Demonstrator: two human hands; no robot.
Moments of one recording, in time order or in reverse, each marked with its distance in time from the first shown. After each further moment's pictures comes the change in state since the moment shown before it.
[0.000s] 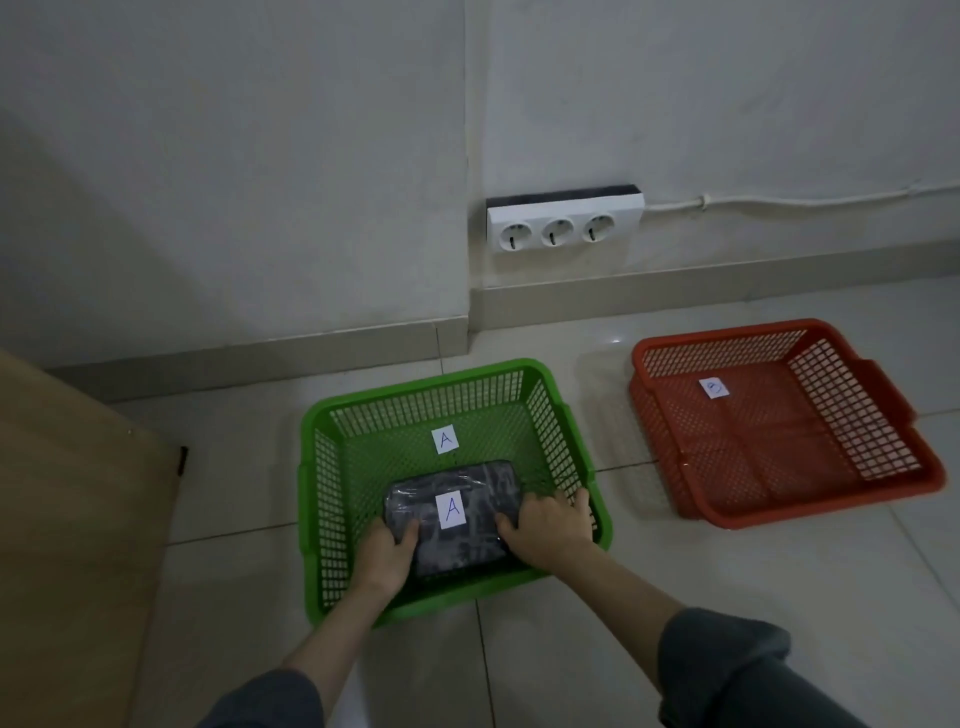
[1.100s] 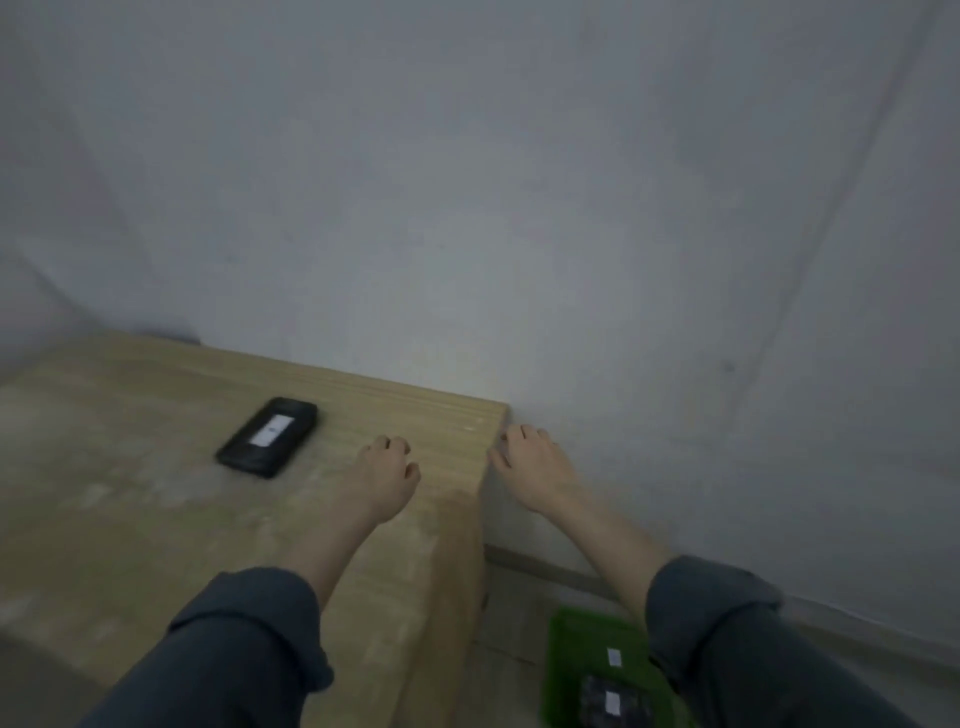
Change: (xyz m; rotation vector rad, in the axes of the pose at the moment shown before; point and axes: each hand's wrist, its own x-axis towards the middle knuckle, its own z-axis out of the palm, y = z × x) left_hand -0.481 0.318 -0.627 0.571 0.542 0.250; right_hand -0.447 -0.320 -0.630 0.151 0.429 -0.711
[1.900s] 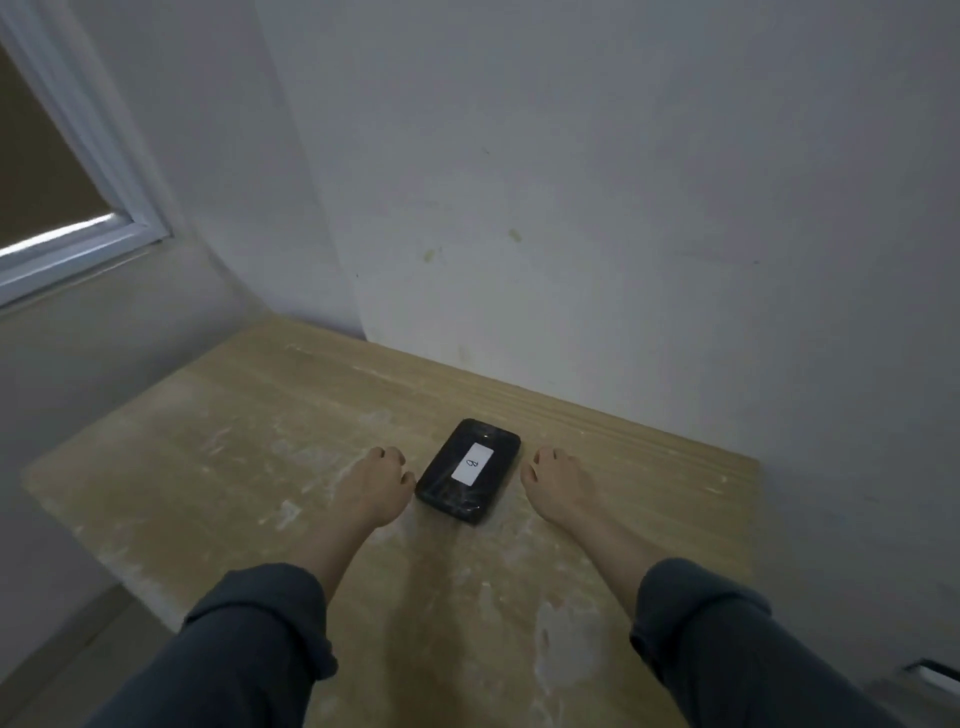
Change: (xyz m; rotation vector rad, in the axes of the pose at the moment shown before) left_hand 0.056 -0.360 -0.095 -0.031 -0.081 -0.354; right_hand 0.171 -0.285 0.167 0.056 -0.164 0.011
